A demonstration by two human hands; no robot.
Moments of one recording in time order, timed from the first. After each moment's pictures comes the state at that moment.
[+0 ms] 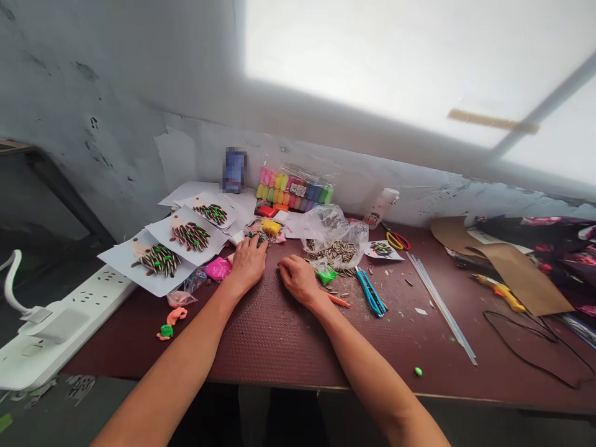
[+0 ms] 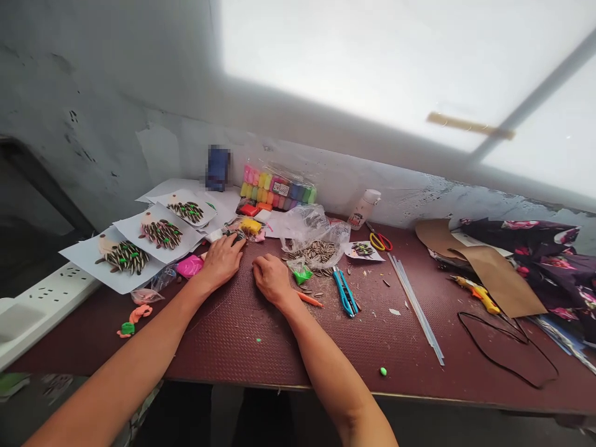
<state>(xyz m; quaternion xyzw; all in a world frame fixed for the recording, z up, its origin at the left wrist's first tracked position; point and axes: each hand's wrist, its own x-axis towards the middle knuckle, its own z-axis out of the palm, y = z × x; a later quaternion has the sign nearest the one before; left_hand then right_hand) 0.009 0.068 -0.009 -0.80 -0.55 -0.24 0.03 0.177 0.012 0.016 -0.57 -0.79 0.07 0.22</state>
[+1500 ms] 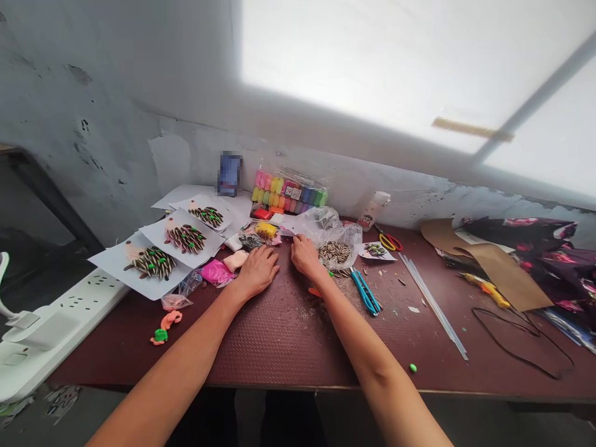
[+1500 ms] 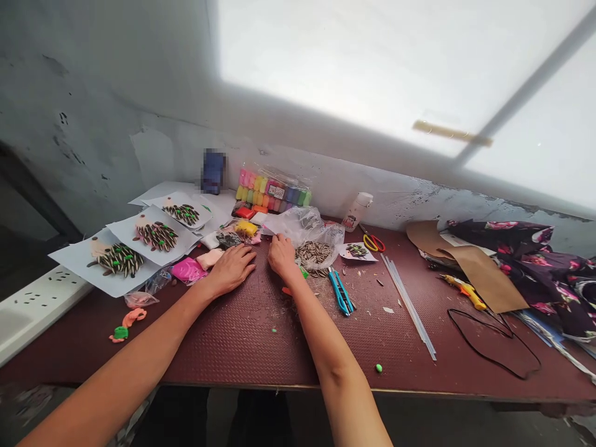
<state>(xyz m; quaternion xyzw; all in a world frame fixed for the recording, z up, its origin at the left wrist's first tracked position) 0.028 0.058 -0.008 -0.88 -0.44 -0.19 0.01 0.196 0.072 0.030 -0.69 -0.72 -0.01 0.06</state>
